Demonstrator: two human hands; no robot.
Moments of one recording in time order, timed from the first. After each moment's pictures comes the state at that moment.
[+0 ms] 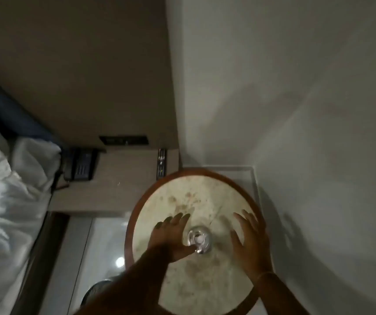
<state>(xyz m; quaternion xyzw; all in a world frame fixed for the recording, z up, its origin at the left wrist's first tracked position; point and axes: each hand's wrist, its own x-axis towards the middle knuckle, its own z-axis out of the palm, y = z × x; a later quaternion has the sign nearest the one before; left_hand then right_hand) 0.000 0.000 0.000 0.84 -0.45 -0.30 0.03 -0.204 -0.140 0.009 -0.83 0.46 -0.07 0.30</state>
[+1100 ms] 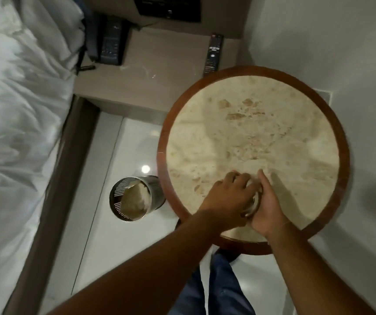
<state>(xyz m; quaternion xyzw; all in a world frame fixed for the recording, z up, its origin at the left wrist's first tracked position) -0.092 0.070 -0.130 0.78 -0.53 -0.31 0.08 -0.187 -0.037 -0.171 -0.15 0.55 0.08 0.82</state>
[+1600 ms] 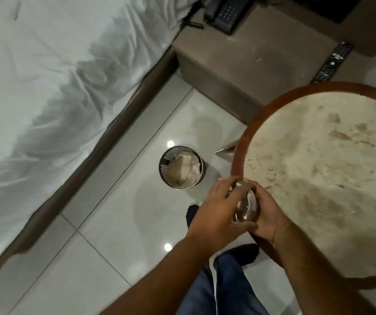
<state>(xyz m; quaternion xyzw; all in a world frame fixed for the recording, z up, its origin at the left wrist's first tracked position) -0.086 0.283 -0.108 0.87 -0.17 -0.26 0.38 -0.099 0.121 -0.184 -0.22 0.43 0.34 0.81</state>
